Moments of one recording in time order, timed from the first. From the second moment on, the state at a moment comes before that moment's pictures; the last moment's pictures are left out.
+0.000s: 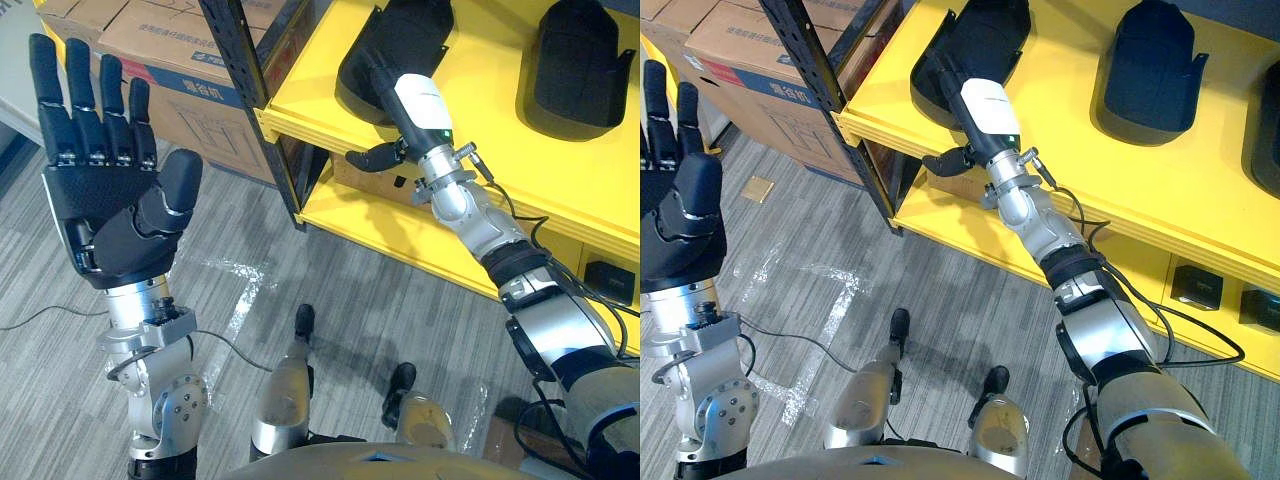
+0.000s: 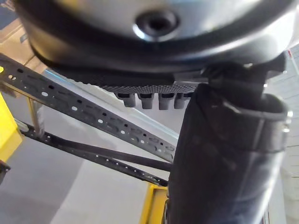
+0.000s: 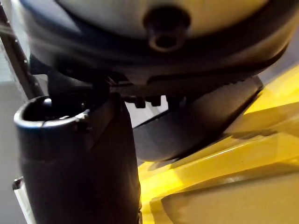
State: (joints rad) left arm 0.15 0.09 0.08 -0.56 -0.72 -0.43 -0.14; right arm -0.92 -0.47 0.42 0.74 -0.51 -0.36 -0.35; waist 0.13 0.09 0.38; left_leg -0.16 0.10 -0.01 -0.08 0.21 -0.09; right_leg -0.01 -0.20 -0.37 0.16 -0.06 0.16
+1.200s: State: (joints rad) left arm 0.23 0.09 -0.06 -0.50 -0.63 -0.37 0.06; right arm -0.64 -0.33 0.31 0.38 -0.27 -0.24 -0.19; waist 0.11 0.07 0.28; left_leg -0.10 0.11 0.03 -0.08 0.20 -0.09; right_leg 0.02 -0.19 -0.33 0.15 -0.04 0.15
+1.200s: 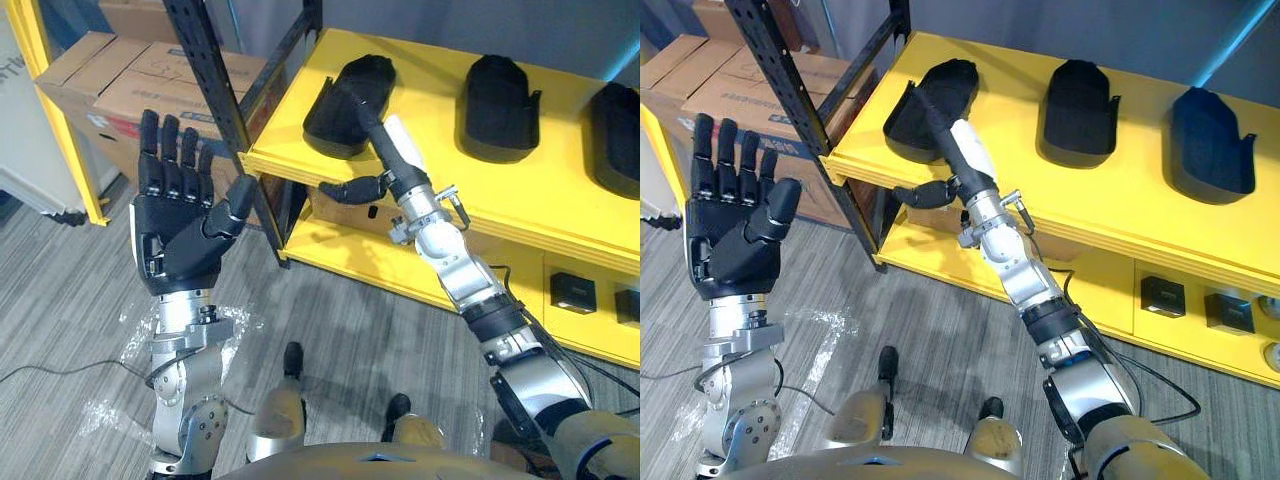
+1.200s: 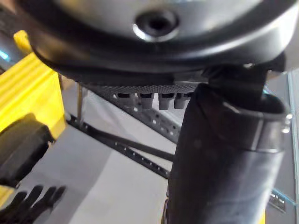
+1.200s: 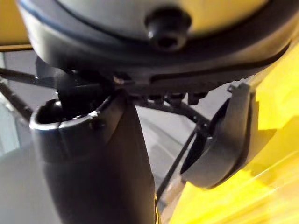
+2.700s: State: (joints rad) left arm 0.15 0.04 -0.06 -0.49 -0.66 -0.43 0.14; right arm -1.20 -0.57 0.47 0.74 -0.55 -0.22 -0.47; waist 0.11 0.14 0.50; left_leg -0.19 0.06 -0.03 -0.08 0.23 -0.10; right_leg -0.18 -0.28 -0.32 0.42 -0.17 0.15
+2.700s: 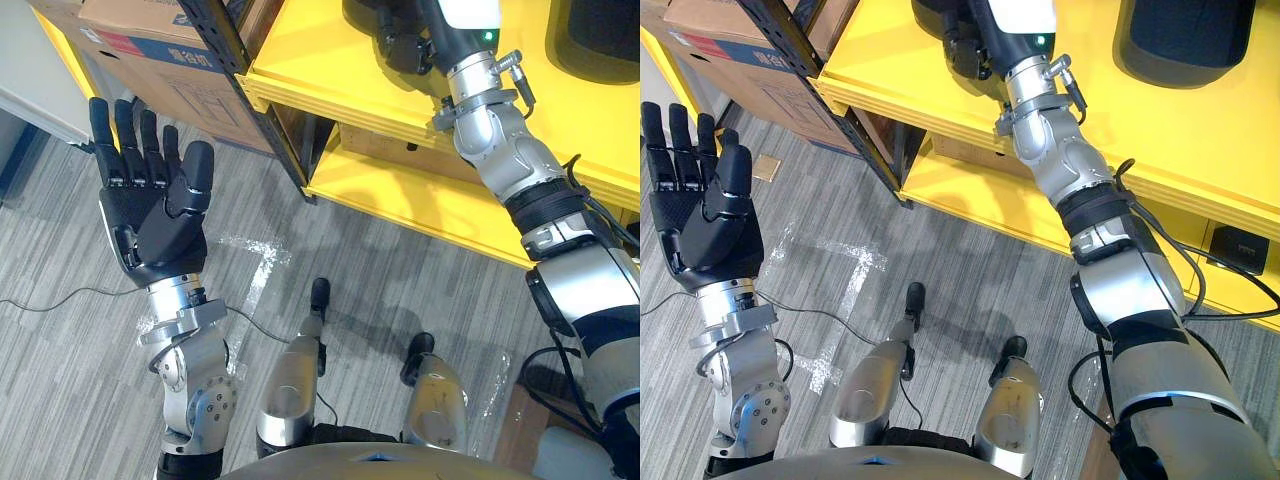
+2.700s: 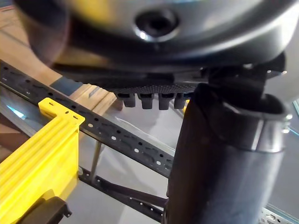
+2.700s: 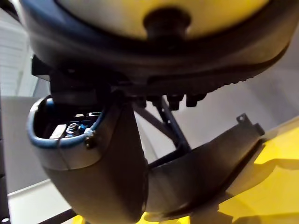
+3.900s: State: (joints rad) left arm 0.25 0.15 0.16 -0.36 -0.30 -0.34 0.18; right arm -0.14 -0.48 -0.32 -0.20 -0.05 -0.26 -0.19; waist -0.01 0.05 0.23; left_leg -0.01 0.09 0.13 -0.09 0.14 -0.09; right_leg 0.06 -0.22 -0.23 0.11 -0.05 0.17
